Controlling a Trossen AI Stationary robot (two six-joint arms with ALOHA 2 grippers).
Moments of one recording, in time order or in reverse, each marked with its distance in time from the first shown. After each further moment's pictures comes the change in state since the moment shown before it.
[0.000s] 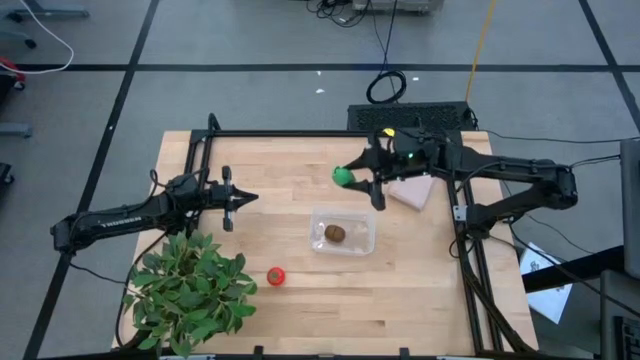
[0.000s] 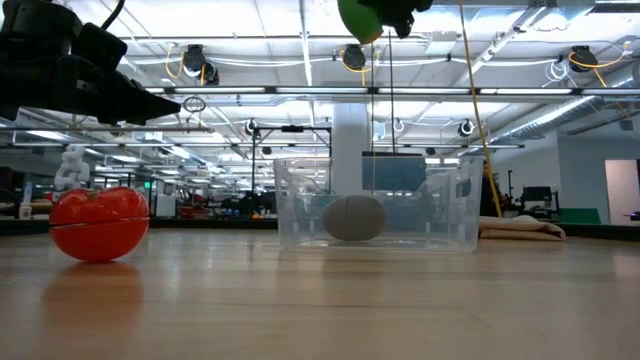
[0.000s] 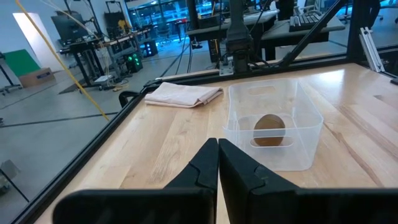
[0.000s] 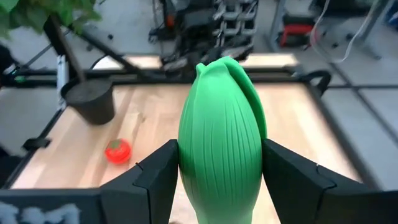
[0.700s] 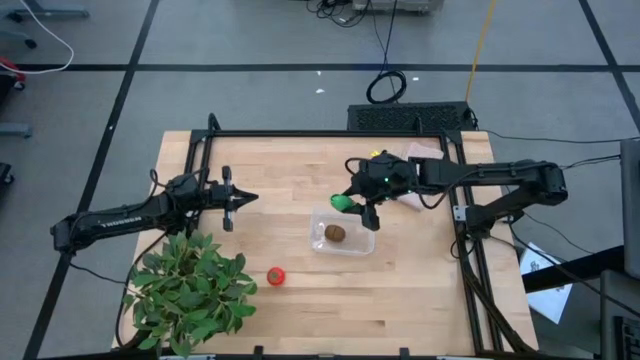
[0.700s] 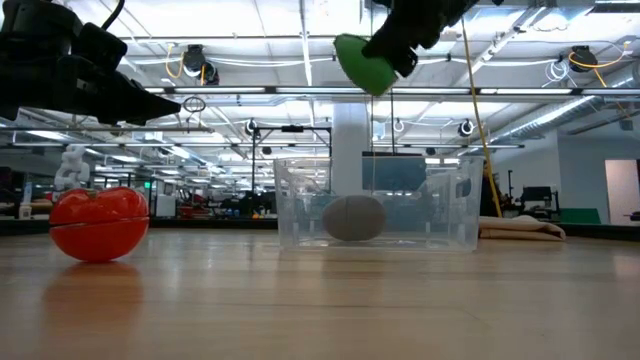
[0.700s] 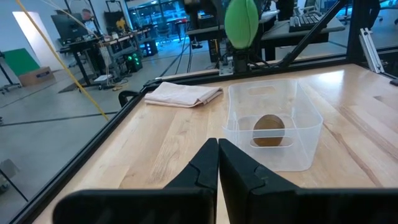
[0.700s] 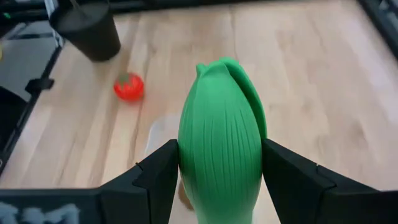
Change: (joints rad) left arm 0.000 0.000 0.000 0.000 0.000 -0.005; right arm 0.083 0.098 -0.072 -0.093 0.041 0.078
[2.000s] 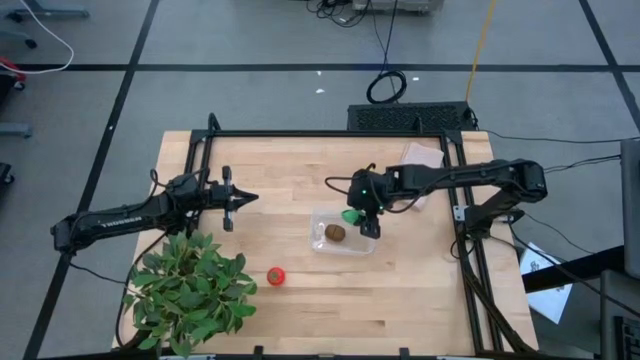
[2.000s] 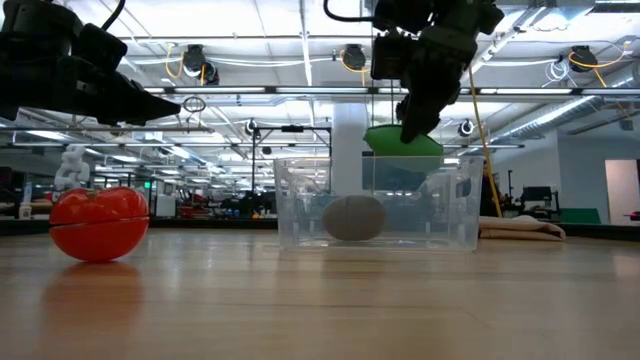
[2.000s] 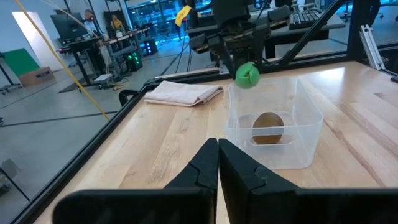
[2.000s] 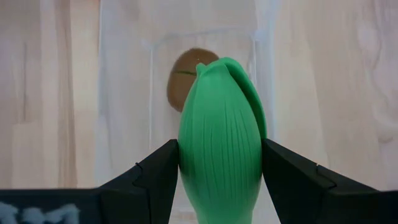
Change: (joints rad) left arm 0.000 0.000 0.000 -0.006 0.000 0.011; right arm -0.013 0.168 0.000 -0.254 -0.028 0.059
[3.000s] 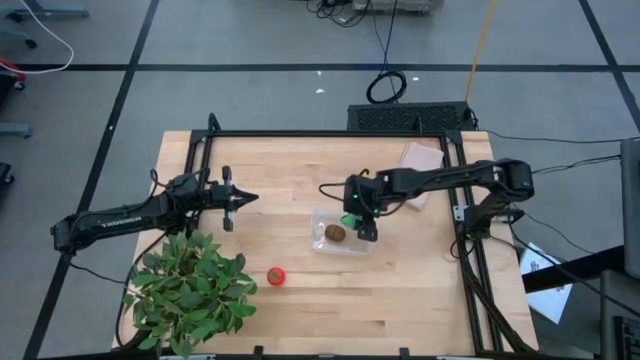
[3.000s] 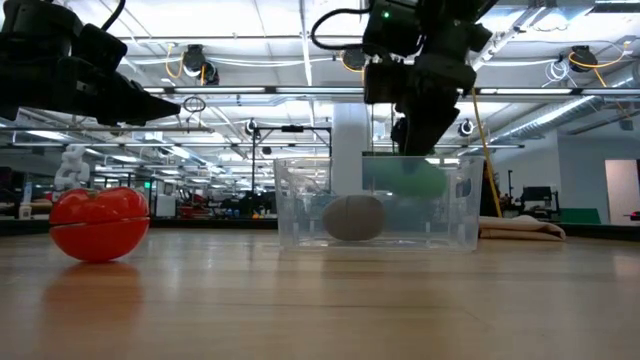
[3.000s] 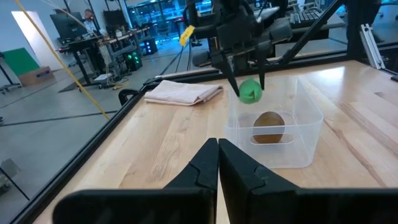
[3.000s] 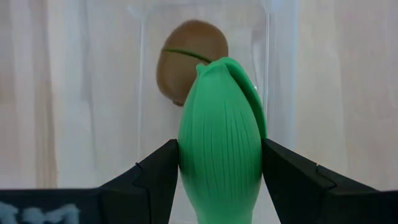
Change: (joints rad) left arm 0.000 0.000 0.000 -0.003 0.000 0.000; right arm -0.001 0.104 0.000 0.014 -0.015 -0.051
